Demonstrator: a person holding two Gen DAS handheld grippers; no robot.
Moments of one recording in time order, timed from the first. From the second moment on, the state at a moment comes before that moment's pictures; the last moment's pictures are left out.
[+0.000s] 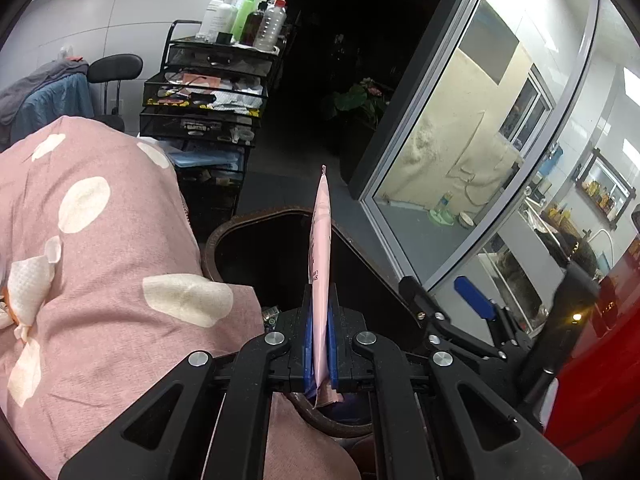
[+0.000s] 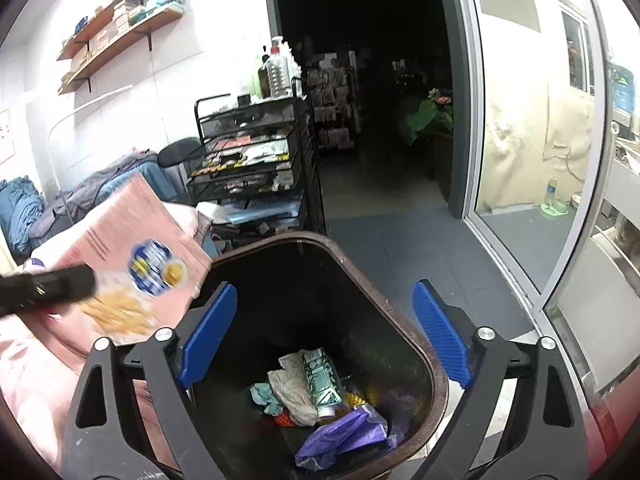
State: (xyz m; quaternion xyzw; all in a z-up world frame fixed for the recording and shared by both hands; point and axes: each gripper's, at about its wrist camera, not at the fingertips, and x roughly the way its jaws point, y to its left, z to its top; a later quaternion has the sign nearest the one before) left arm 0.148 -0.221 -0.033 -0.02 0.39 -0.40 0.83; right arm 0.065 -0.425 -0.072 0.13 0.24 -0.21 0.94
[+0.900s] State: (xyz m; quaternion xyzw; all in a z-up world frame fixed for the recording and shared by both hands) left arm 0.150 -0.246 -0.057 0.01 0.43 -0.38 0.82; right arm 0.031 -0.434 -0.061 0.18 0.20 -0.28 0.92
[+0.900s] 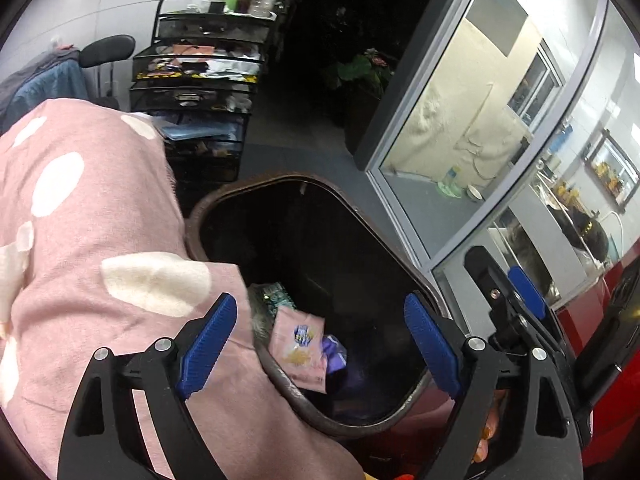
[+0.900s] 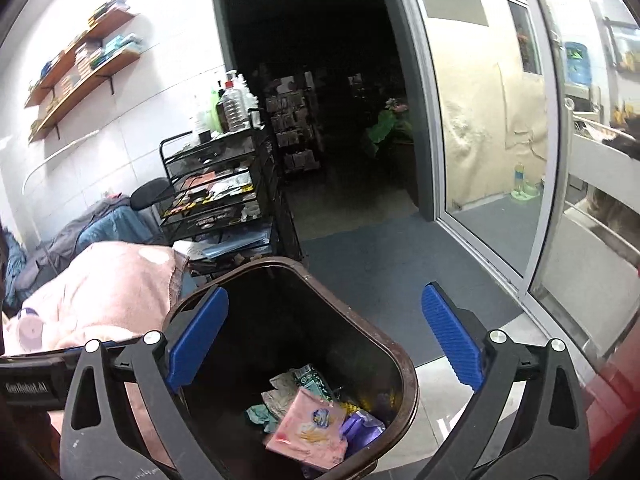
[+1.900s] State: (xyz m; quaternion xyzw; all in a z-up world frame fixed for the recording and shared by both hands) left arm 0.123 -0.084 -0.010 -0.05 0.30 -0.24 0.92; right arm 0.069 -0.371 -0.039 0.13 0.22 -0.12 0.96
